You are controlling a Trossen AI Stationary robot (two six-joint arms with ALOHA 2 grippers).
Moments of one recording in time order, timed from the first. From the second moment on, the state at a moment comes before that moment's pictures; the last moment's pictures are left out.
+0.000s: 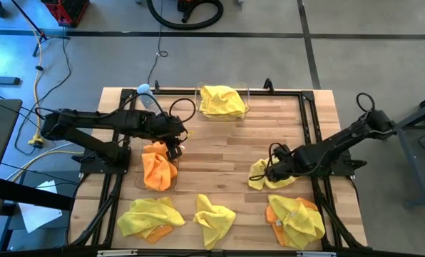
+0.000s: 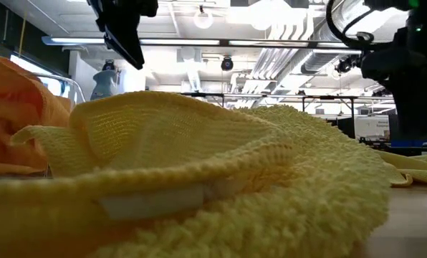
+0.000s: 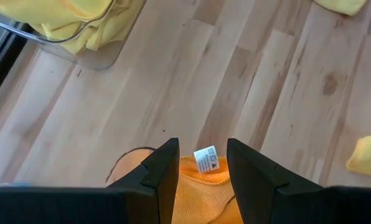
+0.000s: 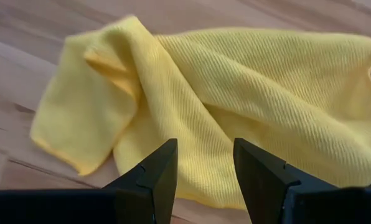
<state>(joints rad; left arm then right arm) 0.02 1.27 1.14 -0.91 -0.23 -0.30 0.40 1.28 0.77 -1.01 0.17 1.57</state>
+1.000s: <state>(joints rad) 0.03 1.27 1.14 -0.92 -0.22 -0.31 0.33 1.50 0.65 -0.67 0.17 1.36</state>
